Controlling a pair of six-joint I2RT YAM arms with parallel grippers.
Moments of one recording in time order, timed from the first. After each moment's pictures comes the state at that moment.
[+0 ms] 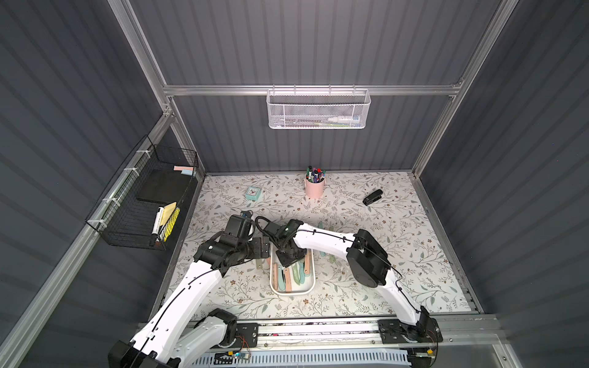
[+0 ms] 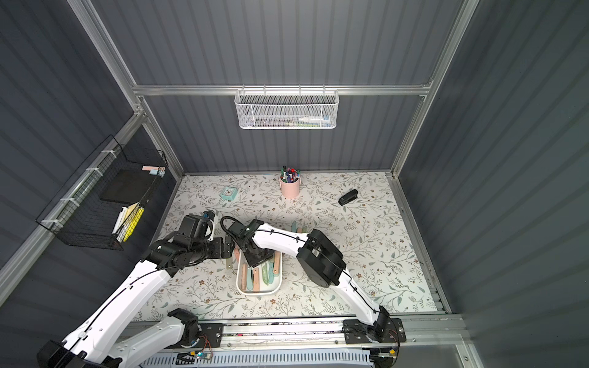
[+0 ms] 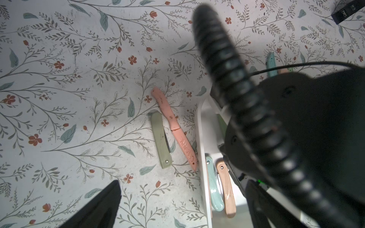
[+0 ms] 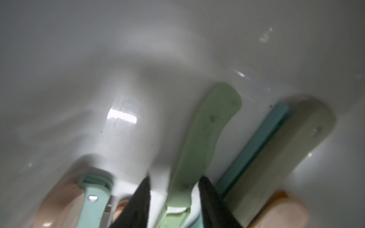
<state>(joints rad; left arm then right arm) -0.36 0.98 0.90 -0.87 -0.04 -0.36 1.05 2.35 1.95 -1.08 0.06 0.51</state>
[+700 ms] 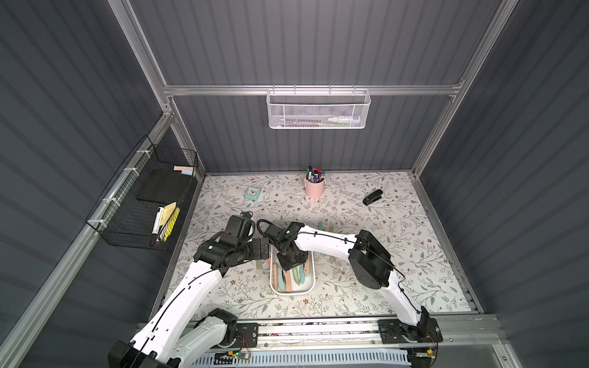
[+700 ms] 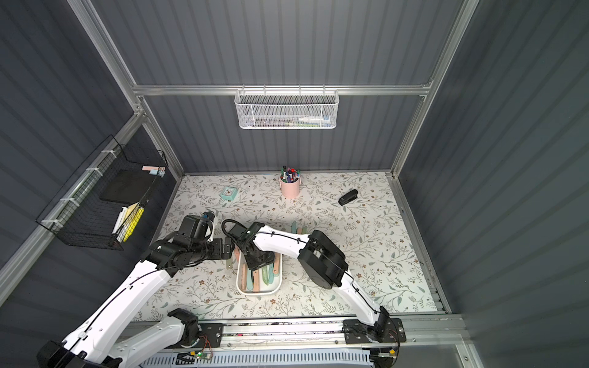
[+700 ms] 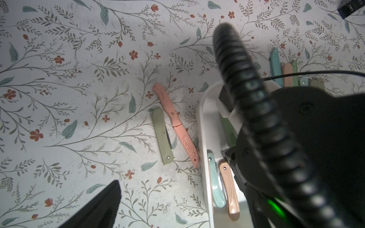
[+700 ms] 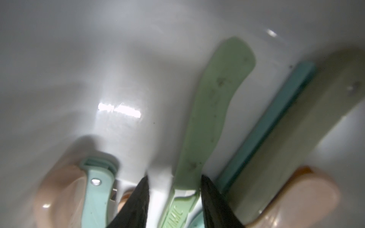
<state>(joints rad) -0.35 0.98 0.90 -0.89 -0.04 -0.36 1.06 2.31 1.88 -1.07 0.01 0.61</state>
